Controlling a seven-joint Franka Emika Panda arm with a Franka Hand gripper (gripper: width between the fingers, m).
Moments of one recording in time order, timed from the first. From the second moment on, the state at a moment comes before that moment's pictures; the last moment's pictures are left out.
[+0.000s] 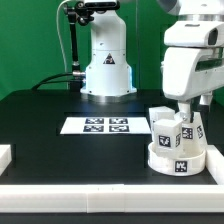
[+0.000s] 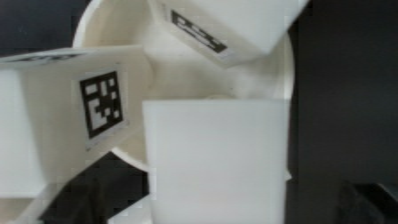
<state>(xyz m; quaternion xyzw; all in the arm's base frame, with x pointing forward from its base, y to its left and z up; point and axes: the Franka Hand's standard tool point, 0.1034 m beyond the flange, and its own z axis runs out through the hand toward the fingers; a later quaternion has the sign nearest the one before) 0.539 0.118 0.083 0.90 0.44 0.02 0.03</state>
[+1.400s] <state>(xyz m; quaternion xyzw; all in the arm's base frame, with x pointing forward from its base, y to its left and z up) 0.539 0.117 0.082 1.00 -0.06 0.03 0.01</state>
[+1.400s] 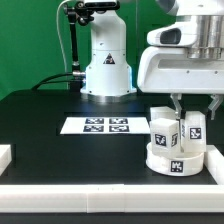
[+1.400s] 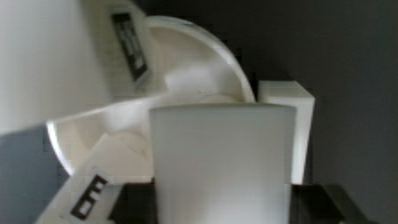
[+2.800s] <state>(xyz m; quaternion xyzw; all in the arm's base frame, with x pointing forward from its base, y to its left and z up) 0.542 0.117 0.083 0.77 -0.63 0.02 -0.06</state>
